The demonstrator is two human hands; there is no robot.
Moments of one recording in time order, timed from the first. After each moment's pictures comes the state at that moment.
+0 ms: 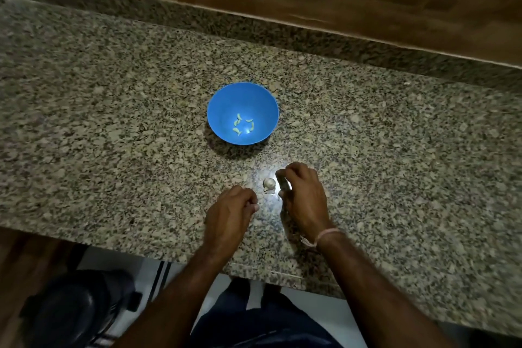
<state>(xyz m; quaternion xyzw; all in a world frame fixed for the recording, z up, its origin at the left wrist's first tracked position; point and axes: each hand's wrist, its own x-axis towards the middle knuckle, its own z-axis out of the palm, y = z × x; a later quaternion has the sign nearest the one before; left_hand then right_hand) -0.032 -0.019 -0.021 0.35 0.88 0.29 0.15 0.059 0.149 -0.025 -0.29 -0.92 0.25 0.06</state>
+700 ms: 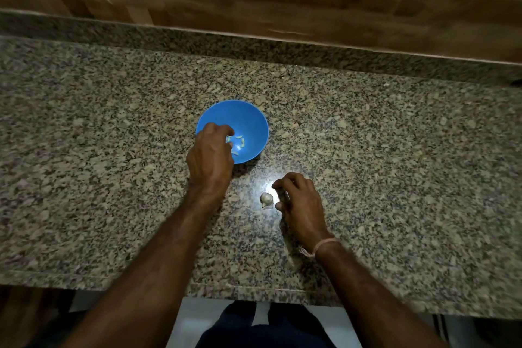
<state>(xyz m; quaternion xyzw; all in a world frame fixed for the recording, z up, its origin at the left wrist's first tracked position) -0.145 0.060 0.043 0.31 0.91 0.28 0.00 0.051 0.143 -0.025 -0.34 -0.90 0.28 0.08</state>
